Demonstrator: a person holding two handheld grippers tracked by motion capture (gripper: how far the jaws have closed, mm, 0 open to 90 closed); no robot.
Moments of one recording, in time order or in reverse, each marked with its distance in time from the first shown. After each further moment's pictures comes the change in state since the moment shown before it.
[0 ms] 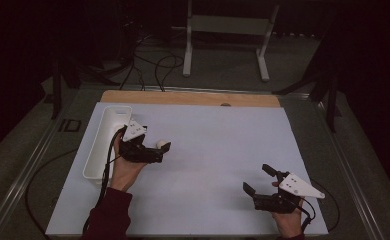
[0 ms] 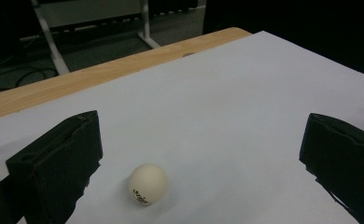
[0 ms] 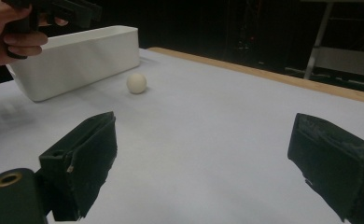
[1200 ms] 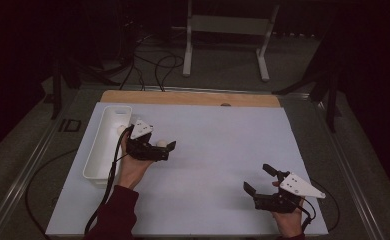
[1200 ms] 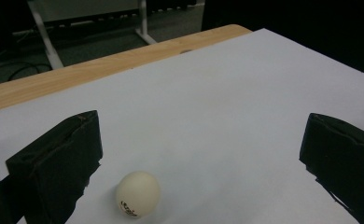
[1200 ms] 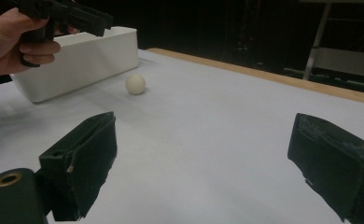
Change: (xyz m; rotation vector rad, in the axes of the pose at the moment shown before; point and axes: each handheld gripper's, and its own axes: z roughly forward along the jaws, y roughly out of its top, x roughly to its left) left arm -0.001 -0.003 0.021 0.004 -0.010 -0.020; right arm -0.001 0.000 0.000 -0.006 -0.002 -0.001
